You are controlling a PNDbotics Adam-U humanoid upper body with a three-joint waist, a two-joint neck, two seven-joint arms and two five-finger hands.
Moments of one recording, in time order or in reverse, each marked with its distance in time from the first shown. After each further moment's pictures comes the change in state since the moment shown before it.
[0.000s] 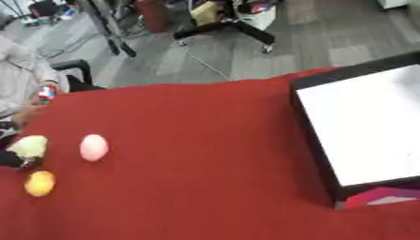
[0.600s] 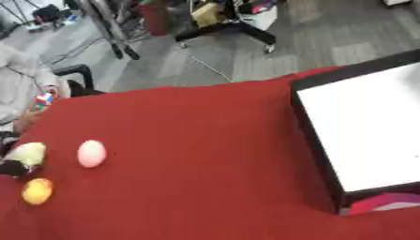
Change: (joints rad) left arm 0.006 0.000 0.002 0.049 -0.099 0.061 0.037; right arm 0.000 0.006 -0.001 -0.006 0.012 -0.005 -0.004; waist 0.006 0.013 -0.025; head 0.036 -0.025
